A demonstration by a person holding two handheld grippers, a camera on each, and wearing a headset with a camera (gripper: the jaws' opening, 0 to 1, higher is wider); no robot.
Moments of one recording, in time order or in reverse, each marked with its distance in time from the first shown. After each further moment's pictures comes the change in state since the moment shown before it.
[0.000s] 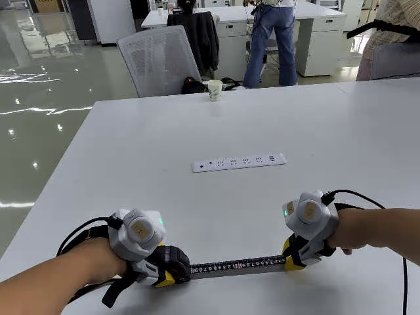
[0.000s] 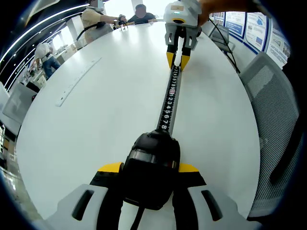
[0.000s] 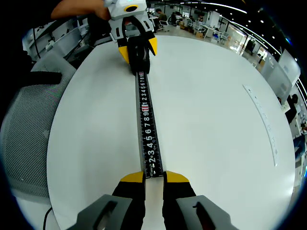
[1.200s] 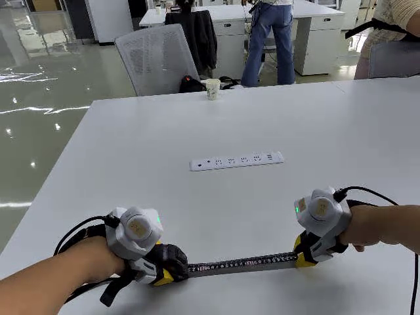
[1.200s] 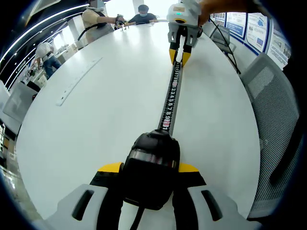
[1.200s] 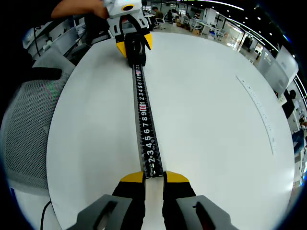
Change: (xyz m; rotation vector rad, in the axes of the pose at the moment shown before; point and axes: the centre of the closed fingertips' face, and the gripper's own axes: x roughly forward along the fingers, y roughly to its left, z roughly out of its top) left arm 0.001 0.002 -0.001 -0.009 -0.003 0.003; right arm -0.013 -0.004 -0.025 0.028 0.022 -0.019
